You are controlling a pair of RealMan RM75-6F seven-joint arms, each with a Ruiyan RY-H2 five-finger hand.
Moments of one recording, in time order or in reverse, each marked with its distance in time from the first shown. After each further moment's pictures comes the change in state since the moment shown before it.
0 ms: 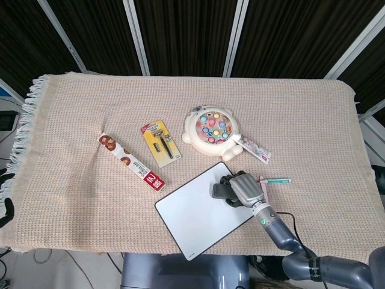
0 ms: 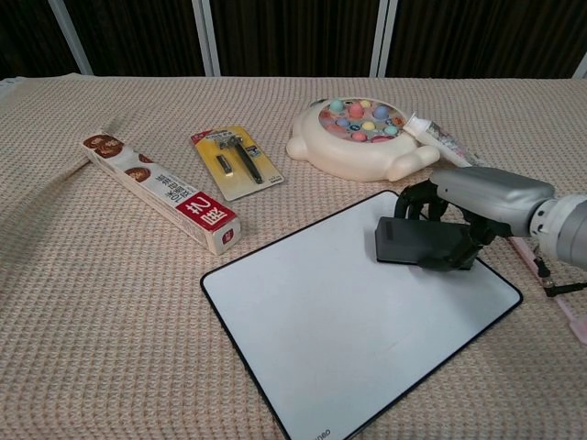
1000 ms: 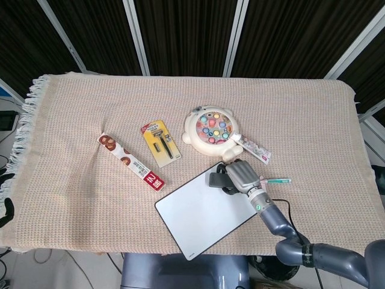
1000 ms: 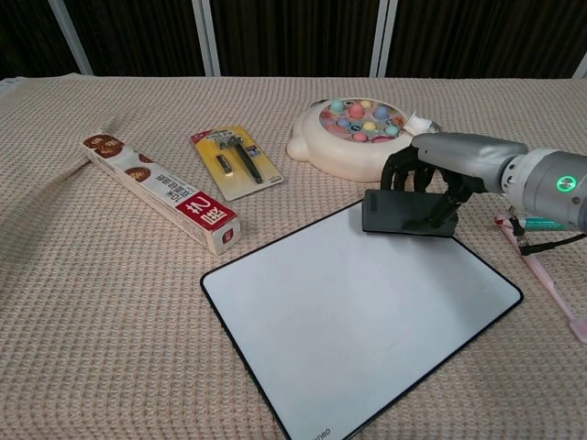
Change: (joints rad) left arm 0.000 0.000 -0.001 0.001 -0.002 0.000 -0.003; right arm 0.077 -0.035 0.139 0.085 0.039 -0.045 0.017
